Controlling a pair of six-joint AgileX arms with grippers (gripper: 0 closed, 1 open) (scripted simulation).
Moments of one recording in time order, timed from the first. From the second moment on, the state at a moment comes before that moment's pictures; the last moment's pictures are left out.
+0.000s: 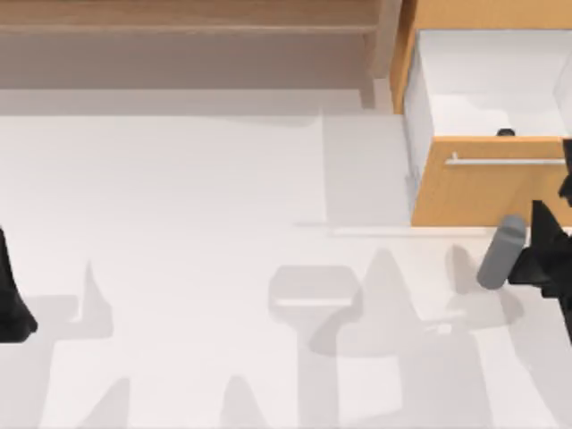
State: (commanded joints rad) left arm 0.00 0.00 0.00 0.00 0.00 0.00; right arm 0.35 1.98 0.22 1.76 0.38 -1.56
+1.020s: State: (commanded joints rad) left arm 0.00 0.00 0.00 0.00 0.00 0.00; right arm 0.31 1.99 0.31 1.68 0.34 -1.56
